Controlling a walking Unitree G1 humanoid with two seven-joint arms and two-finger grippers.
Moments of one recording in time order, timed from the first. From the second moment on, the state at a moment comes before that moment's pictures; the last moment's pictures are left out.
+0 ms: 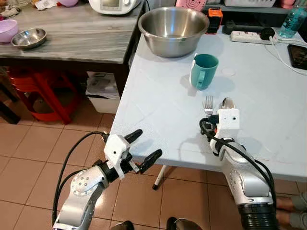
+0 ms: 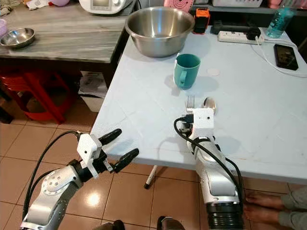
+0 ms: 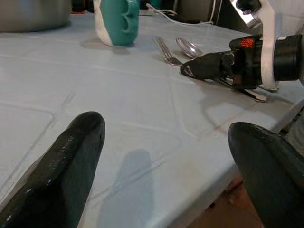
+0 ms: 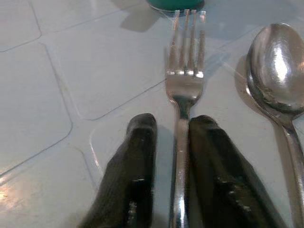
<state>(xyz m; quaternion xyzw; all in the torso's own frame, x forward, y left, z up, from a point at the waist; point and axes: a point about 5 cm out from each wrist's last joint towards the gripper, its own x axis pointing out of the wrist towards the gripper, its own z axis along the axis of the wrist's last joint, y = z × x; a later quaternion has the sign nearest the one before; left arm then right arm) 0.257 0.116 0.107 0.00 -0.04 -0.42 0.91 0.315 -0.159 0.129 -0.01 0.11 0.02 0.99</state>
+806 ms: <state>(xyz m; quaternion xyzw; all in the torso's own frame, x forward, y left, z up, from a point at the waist) 0.270 0.117 0.119 0.00 -0.05 -0.37 0.93 0.316 -0.155 0.130 0.01 0.10 0.02 0.99</state>
